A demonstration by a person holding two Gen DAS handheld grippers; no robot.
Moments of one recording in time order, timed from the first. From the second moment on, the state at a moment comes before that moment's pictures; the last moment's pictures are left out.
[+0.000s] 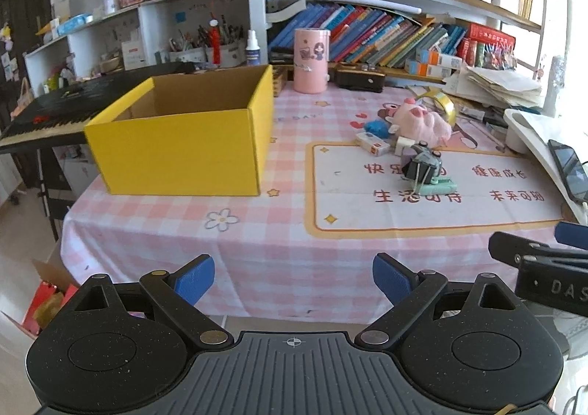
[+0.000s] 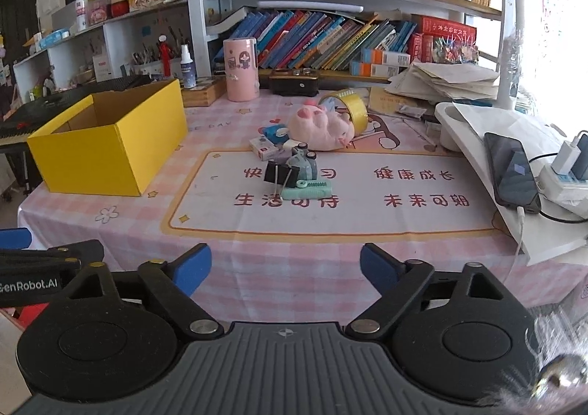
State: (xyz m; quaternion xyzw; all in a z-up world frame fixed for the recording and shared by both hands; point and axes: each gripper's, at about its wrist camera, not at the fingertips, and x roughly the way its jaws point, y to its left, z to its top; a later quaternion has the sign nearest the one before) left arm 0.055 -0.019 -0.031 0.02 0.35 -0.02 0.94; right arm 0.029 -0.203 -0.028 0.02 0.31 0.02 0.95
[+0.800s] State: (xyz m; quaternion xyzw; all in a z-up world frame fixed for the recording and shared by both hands) left arm 0.138 -0.109 -0.041 0.02 0.37 -0.05 0.93; right arm 0.127 -0.282 -0.040 0.02 0.33 0.04 0.94
